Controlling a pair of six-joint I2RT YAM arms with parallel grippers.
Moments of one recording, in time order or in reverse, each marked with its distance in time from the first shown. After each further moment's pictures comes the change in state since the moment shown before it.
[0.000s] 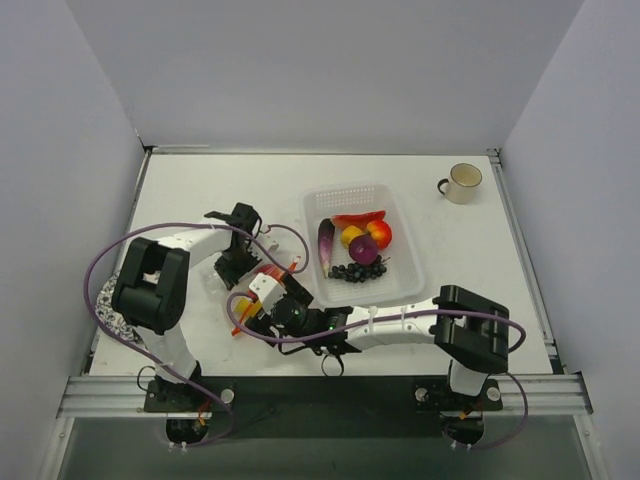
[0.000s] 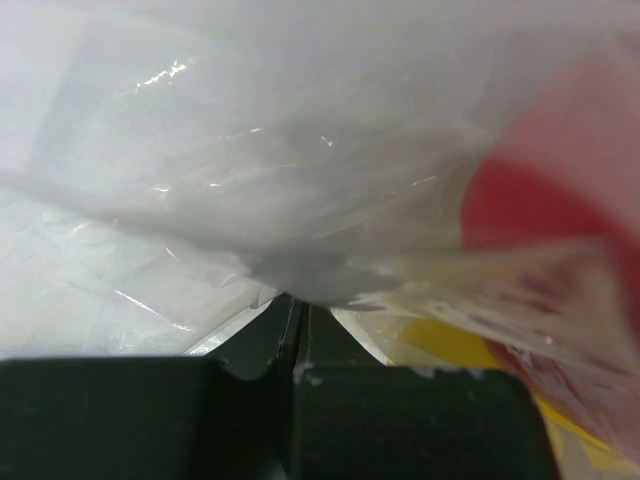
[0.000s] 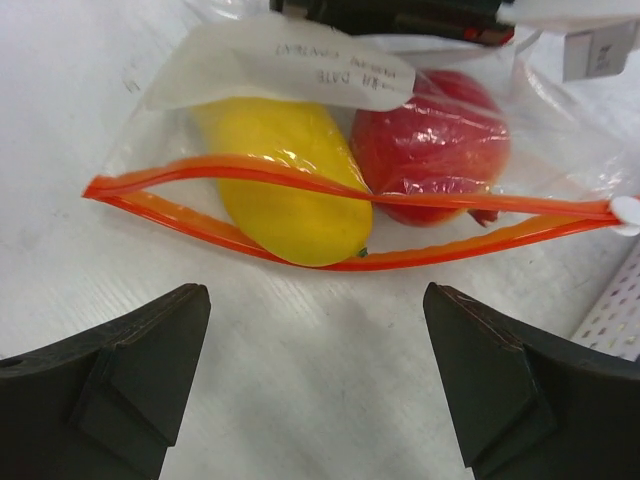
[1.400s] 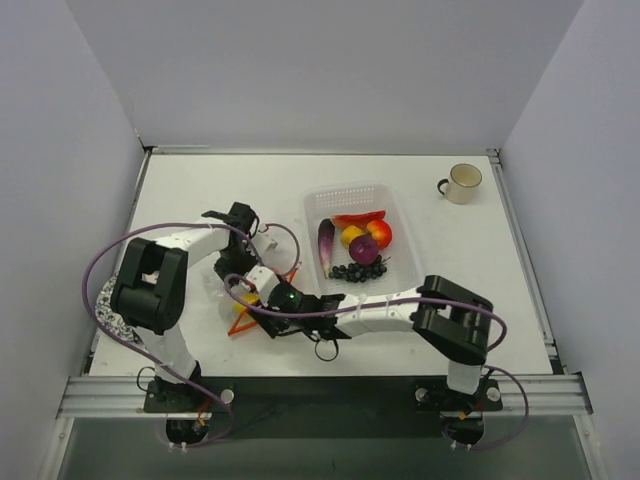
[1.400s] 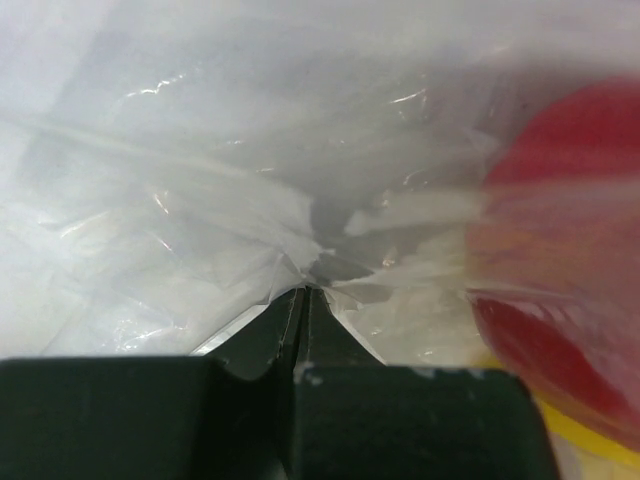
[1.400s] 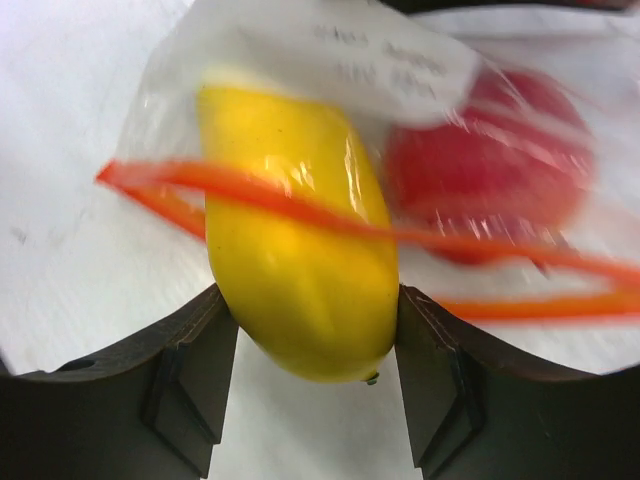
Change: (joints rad) left arm 0.016 0.000 0.004 -0.011 0.054 -0.027; right arm -0.109 0.160 0.095 -0.002 -0.288 0.053
